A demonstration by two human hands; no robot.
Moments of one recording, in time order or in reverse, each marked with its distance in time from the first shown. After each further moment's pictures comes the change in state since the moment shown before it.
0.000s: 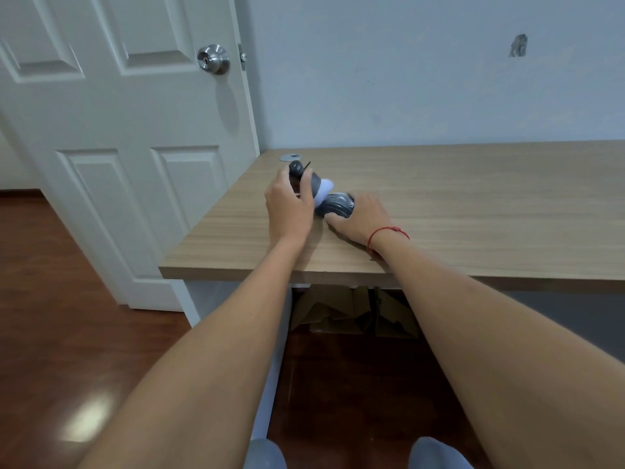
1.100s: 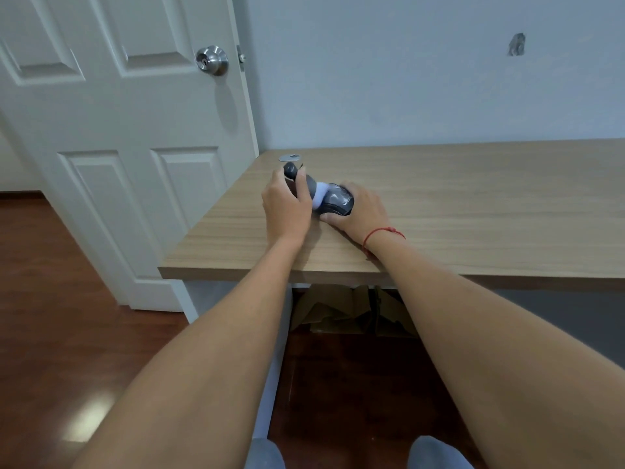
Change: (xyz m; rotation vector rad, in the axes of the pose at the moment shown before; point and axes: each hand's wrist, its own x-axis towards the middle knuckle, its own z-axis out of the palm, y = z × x) left_hand -0.002 0.002 0.000 0.086 0.044 0.019; right_hand 0.002 0.004 0.001 0.053 0.077 -0.116
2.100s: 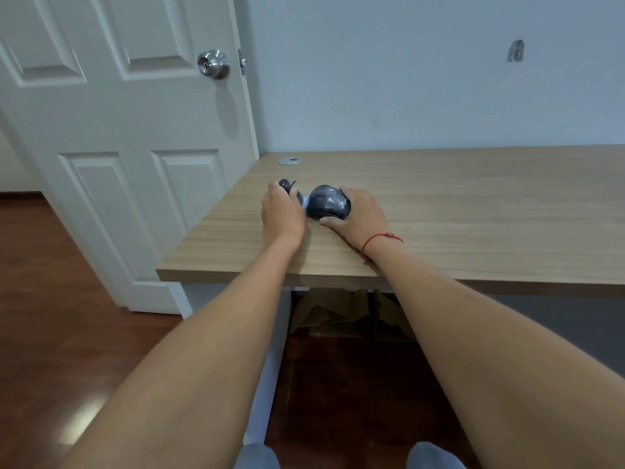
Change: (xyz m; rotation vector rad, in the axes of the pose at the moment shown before) left_hand 0.004 -0.006 0.003 0.191 -0.112 -0.174; right_hand 0.003 0.005 0.005 -0.086 0.019 -0.055
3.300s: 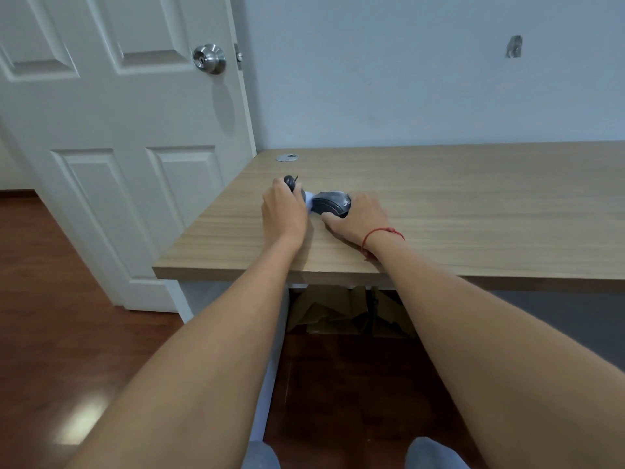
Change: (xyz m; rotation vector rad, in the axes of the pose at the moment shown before) left_hand -0.005 0.002 -0.002 0.024 0.031 0.046; right_hand -0.005 -0.009 -0.005 0.004 -0.066 0.177
